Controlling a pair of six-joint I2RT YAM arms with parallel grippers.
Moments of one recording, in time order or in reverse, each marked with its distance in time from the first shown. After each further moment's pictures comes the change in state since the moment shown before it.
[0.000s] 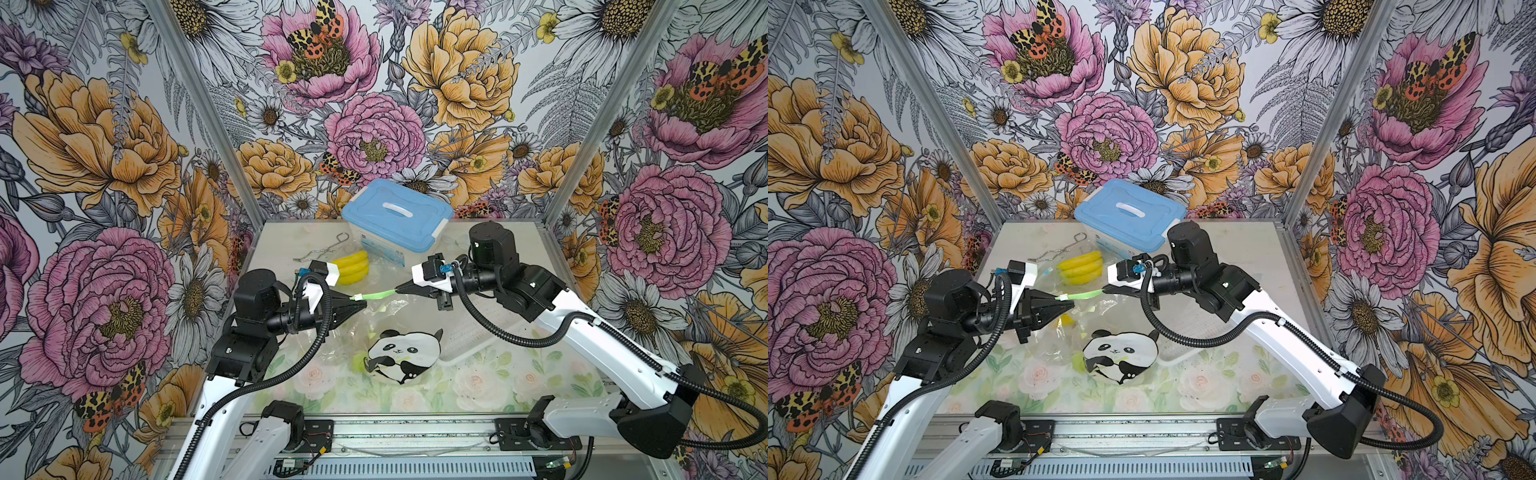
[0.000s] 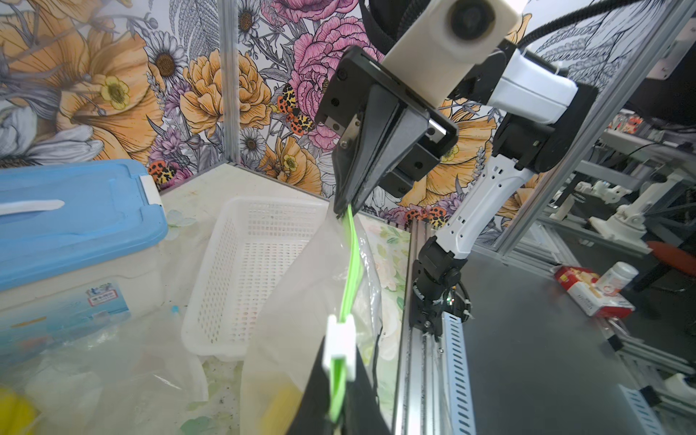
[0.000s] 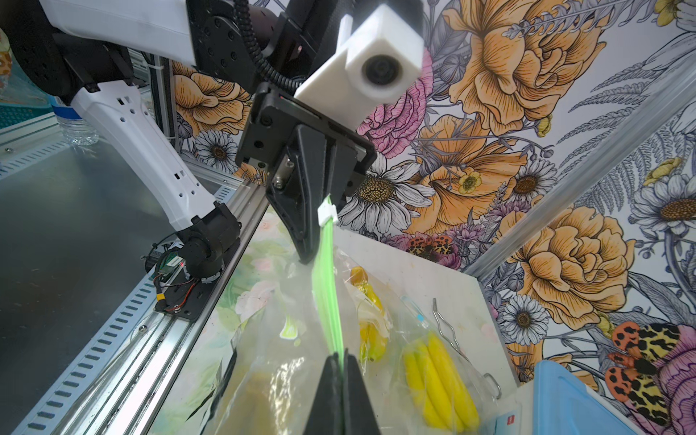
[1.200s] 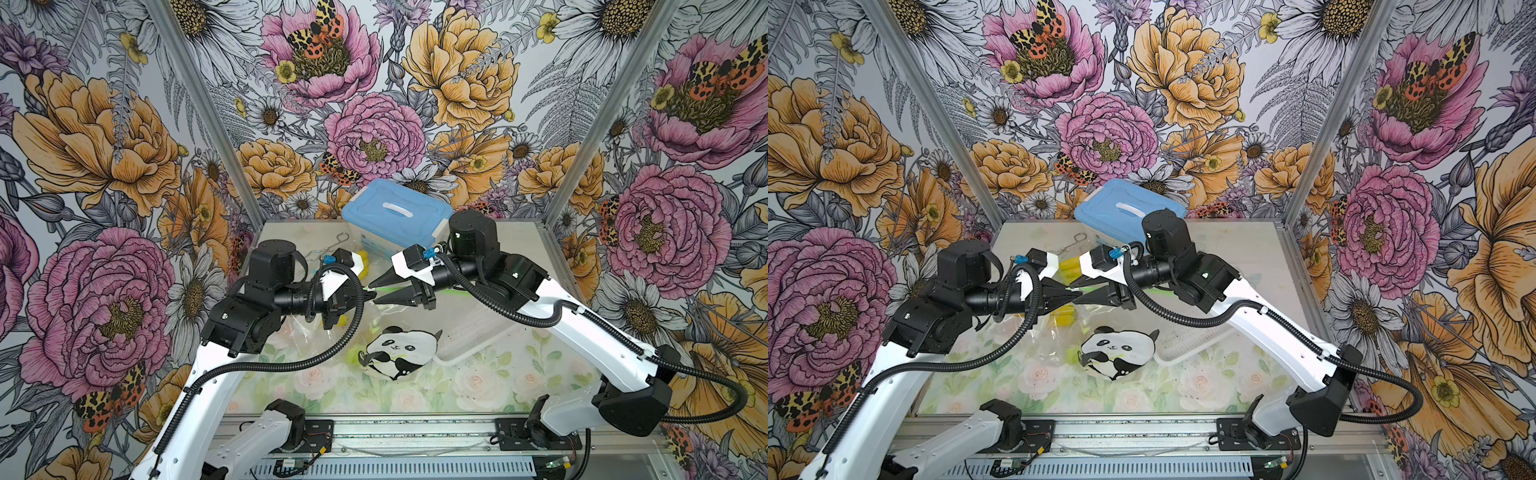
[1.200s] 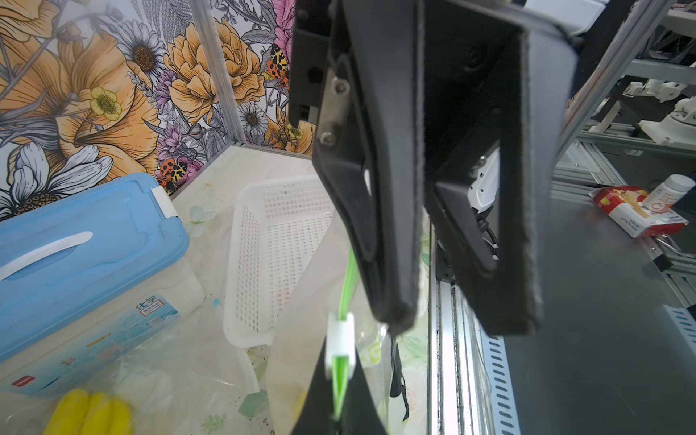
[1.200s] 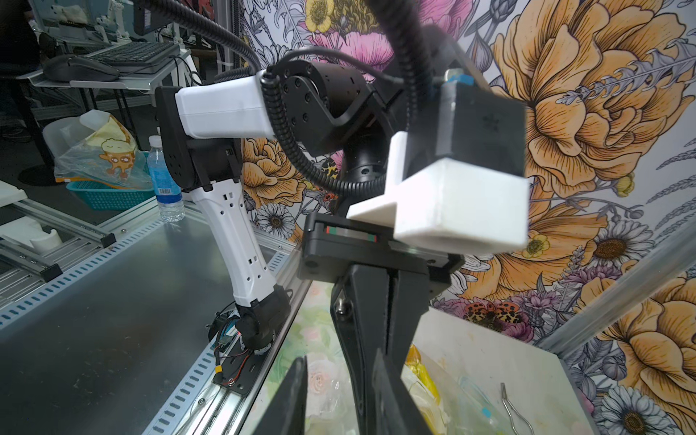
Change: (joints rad) left arm -0.163 0.222 0.373 -0.393 -0.200 0.369; right arm 0.121 0.140 0.220 0.021 -0.123 0.199
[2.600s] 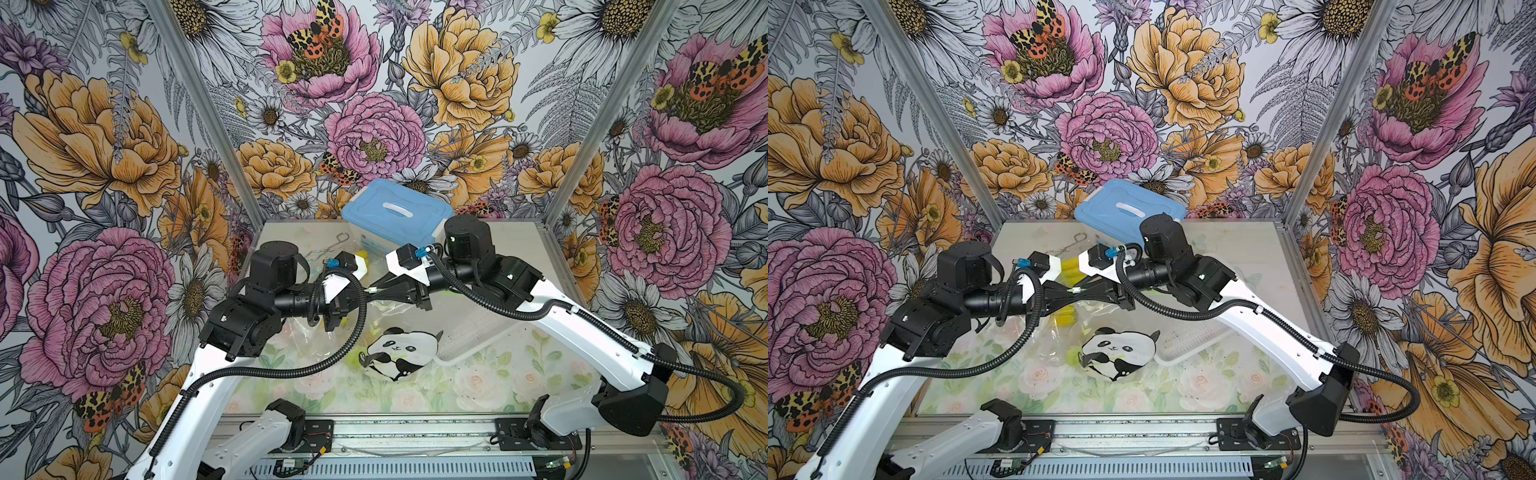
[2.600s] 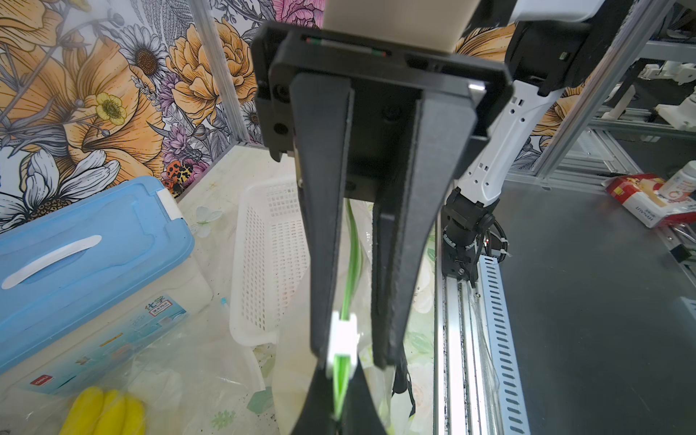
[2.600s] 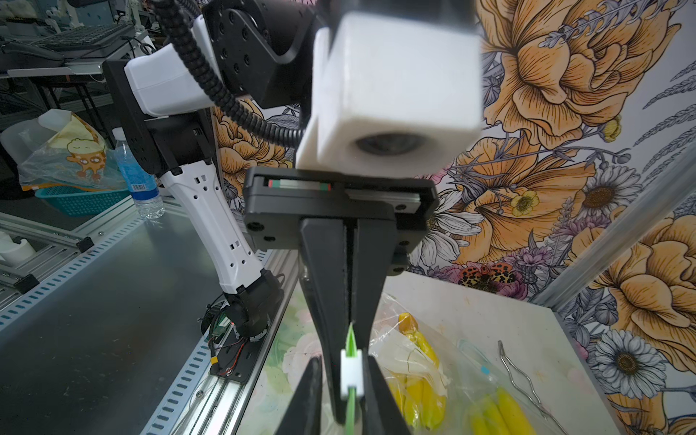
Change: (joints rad) left arm -0.046 -0.007 0.006 -0.004 -0.056 0.008; right arm 0.000 0.000 -0.045 0.000 0.079 0.041
